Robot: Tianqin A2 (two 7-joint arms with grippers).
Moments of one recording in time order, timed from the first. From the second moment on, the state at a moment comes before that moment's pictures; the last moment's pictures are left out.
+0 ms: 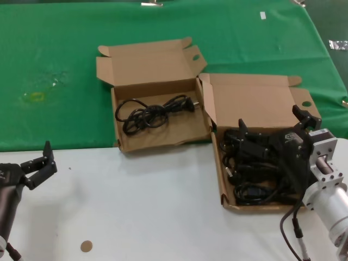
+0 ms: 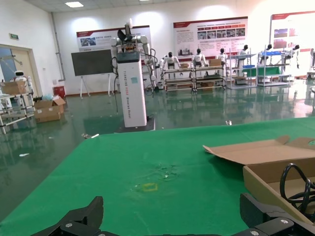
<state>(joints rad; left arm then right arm) 0.00 -0.30 1.60 -1.60 -1.80 0.00 0.00 0.04 0.30 -1.62 1.58 1.77 -0.03 0.01</state>
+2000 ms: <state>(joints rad) 0.00 -0.30 1.60 -1.60 -1.80 0.00 0.00 0.04 0.30 -1.62 1.58 1.77 -0.03 0.01</state>
